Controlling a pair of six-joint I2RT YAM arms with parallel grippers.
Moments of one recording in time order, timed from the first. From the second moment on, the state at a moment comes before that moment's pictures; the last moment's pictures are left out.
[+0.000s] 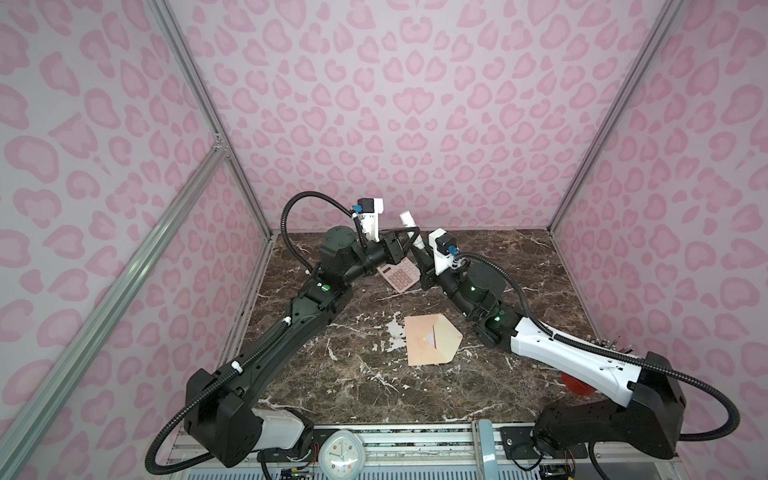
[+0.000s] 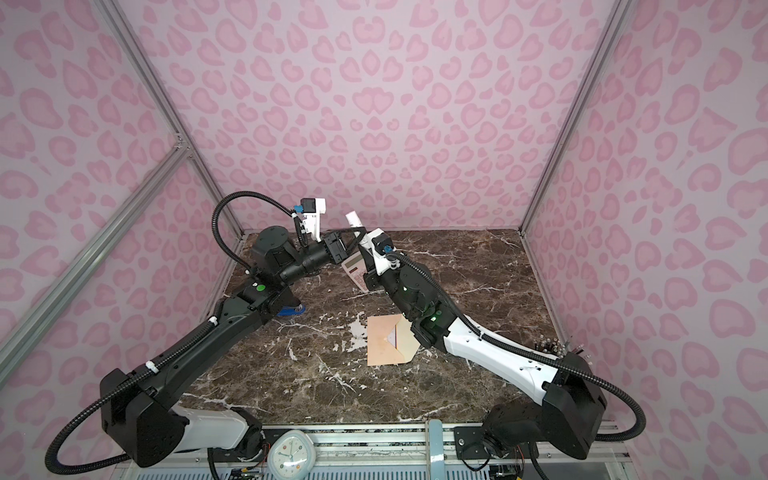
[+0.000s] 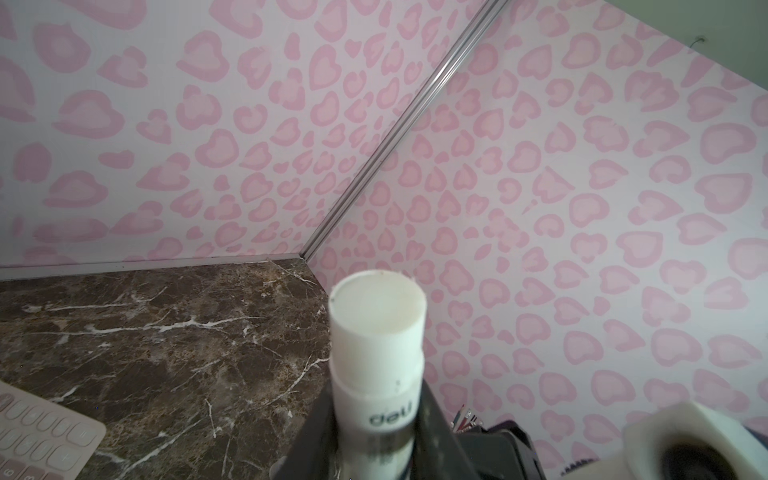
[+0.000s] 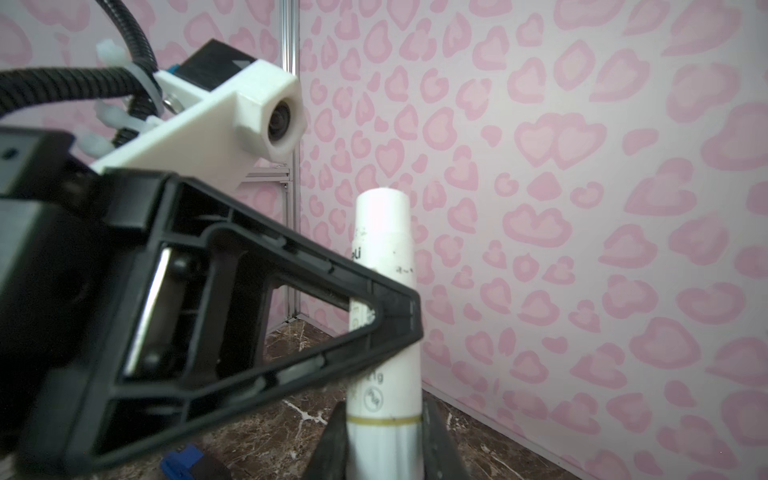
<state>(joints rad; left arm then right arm) -0.53 1.38 1.22 0.25 0.46 -0.75 0.80 1.35 1.04 0.43 0.15 0.00</state>
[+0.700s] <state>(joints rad) -0.49 1.42 1.18 0.47 0.65 -0.90 0.56 1.43 1.03 0.67 -0.55 0.89</state>
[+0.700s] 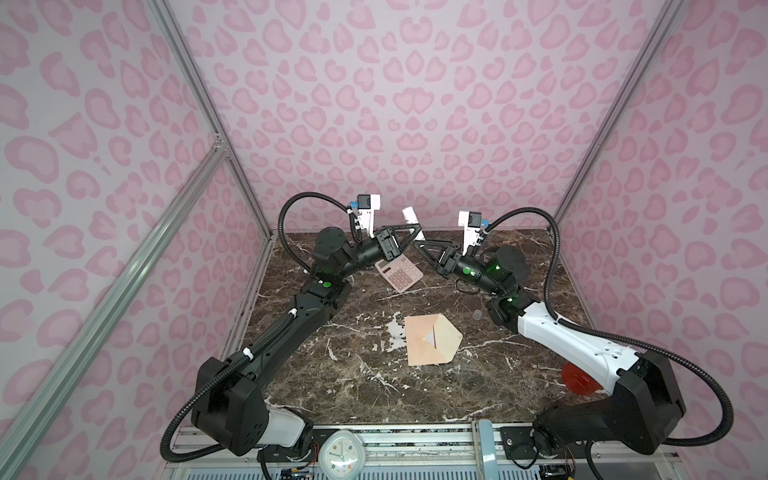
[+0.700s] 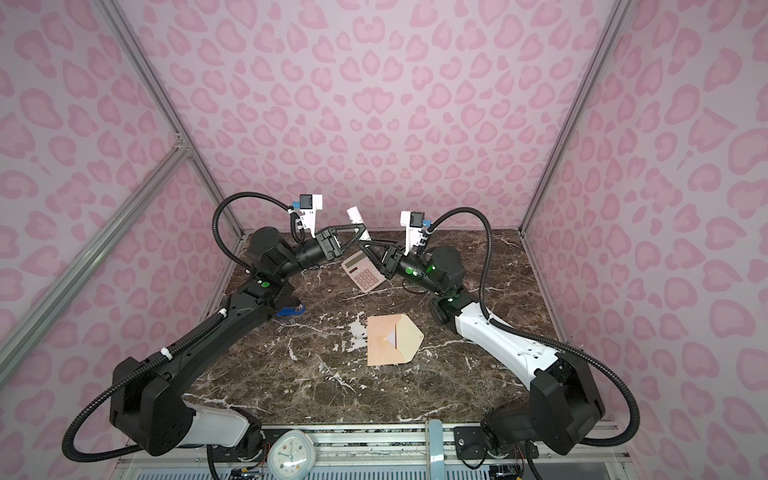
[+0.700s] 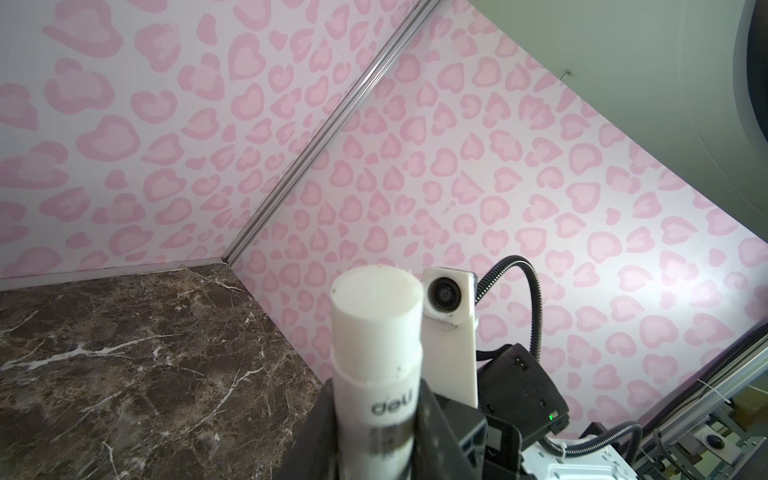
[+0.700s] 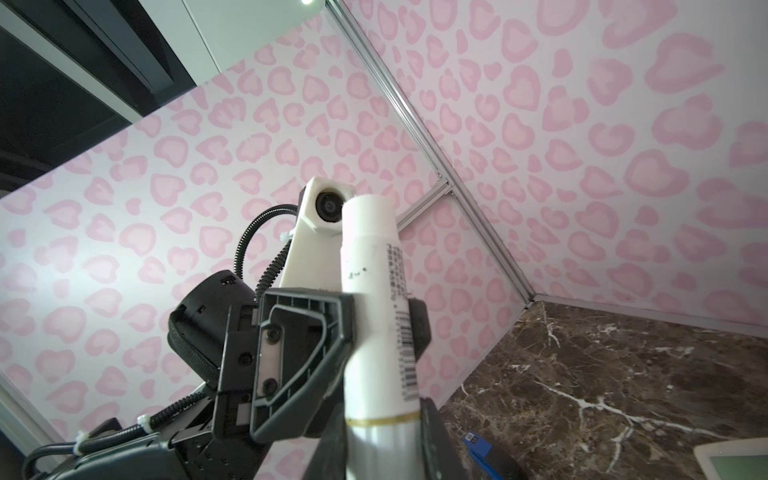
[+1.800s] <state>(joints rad) -0.55 1.29 1.14 0.28 0.38 -0.63 0.82 1.26 0.87 0.42 0.04 -0.11</state>
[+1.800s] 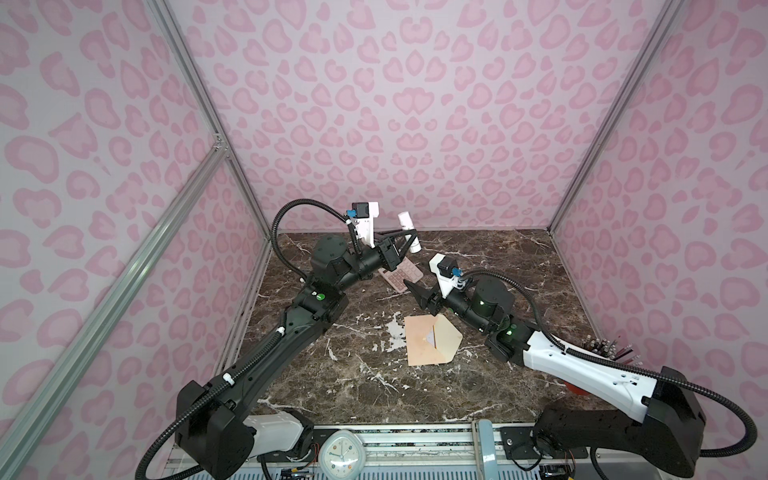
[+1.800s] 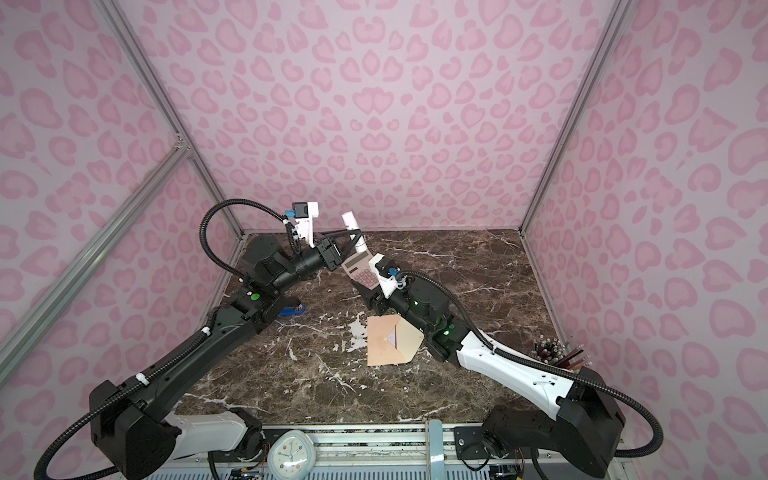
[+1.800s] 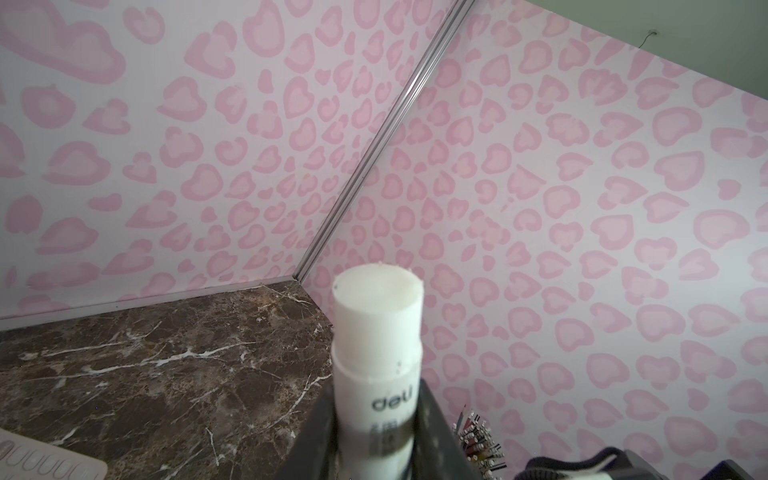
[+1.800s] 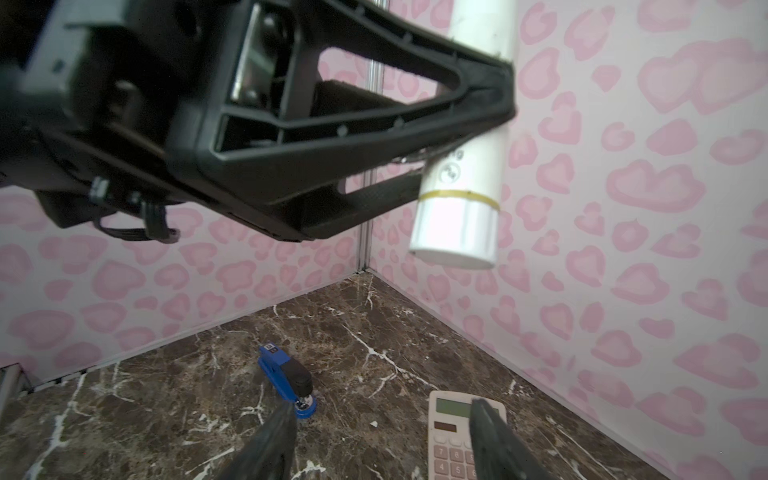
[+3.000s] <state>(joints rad) -0.56 1.29 1.12 0.28 0.29 -0.59 0.82 1.43 1.05 0.51 0.13 -0.13</state>
